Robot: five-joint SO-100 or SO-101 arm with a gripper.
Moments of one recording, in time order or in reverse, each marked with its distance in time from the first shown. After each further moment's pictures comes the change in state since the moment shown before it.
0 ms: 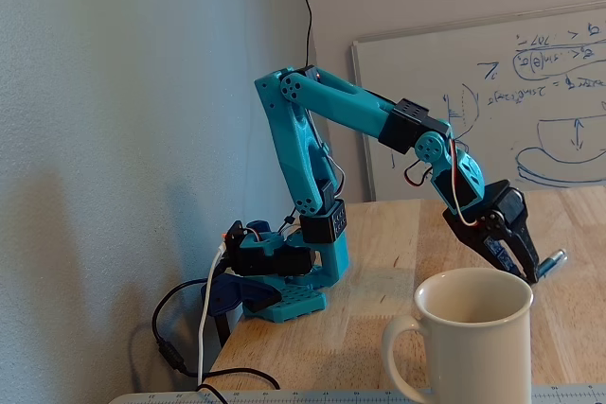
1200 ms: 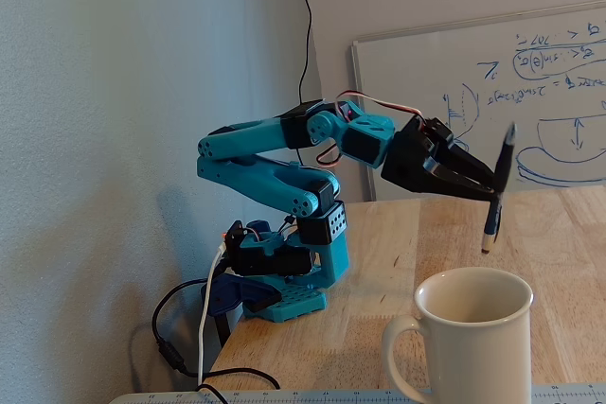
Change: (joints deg) arm 8.9 63.1 24.8 0.0 -104.8
